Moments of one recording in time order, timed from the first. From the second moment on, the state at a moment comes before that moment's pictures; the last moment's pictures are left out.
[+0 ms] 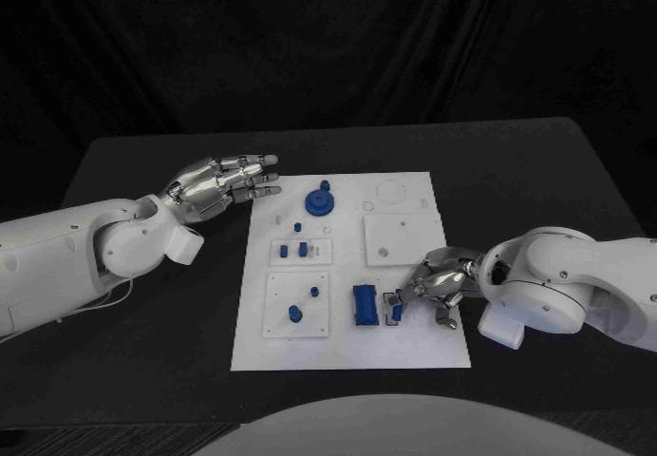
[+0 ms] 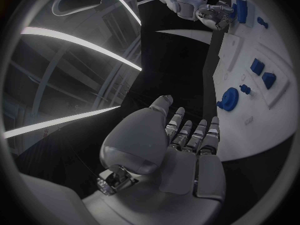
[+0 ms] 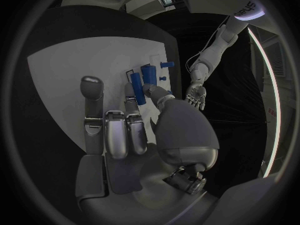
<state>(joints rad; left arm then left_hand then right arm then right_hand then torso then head) 1.27 -0.88 -0.21 1.33 -0.05 0.34 0.45 1.43 0.22 -0.04 0.05 0.51 0.48 0.16 0.12 0.06 0.09 0.17 0.20 0.03 0.14 0.27 0.16 0.04 0.09 0.18 0.29 0.07 0.24 1.24 -1.10 -0.21 1.96 -0.59 -0.14 -0.54 1.09 -0.04 0.36 -0.06 0.49 1.13 0.07 0.10 0.33 1.46 -0.01 1.57 1.31 1.47 -0.07 1.51 1.31 0.14 1.44 0.02 0.55 1.31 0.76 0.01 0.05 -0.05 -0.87</state>
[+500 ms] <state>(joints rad) 1.27 -0.87 -0.21 1.33 -0.05 0.34 0.44 1.43 0.22 -0.04 0.05 0.51 0.48 0.16 0.12 0.06 0.09 0.17 0.20 0.03 0.14 0.27 0.16 0.04 0.09 0.18 0.29 0.07 0.24 1.24 -1.07 -0.20 1.94 -0.67 -0.11 -0.55 1.05 -0.03 0.38 -0.11 0.40 1.10 0.07 0.12 0.34 1.47 -0.01 1.57 1.31 1.46 -0.07 1.51 1.31 0.14 1.44 0.03 0.53 1.31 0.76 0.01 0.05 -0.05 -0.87</state>
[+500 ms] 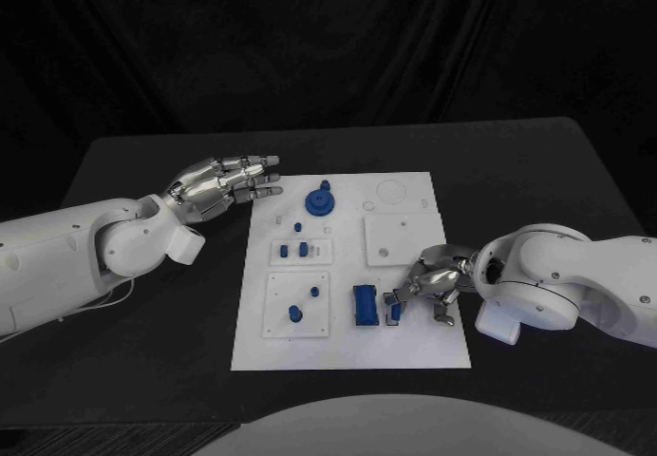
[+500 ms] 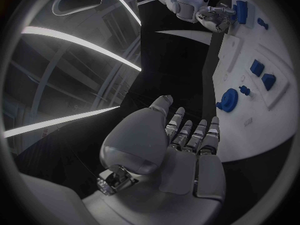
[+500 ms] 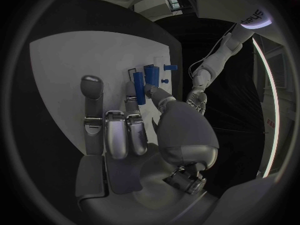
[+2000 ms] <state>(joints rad) 1.27 -0.87 -0.21 1.32 -0.05 0.35 0.43 1.43 0.22 -0.03 0.05 0.51 0.48 0.16 0.12 0.06 0.09 0.17 0.20 0.03 0.14 0.27 0.17 0.04 0.09 0.18 0.29 0.07 0.24 1.24 -1.06 -0.21 1.94 -0.74 -0.07 -0.58 0.87 -0.01 0.10 0.14 0.06 1.08 0.07 0.16 0.35 1.47 -0.01 1.57 1.31 1.46 -0.08 1.51 1.31 0.14 1.43 0.03 0.52 1.31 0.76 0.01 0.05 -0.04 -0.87</state>
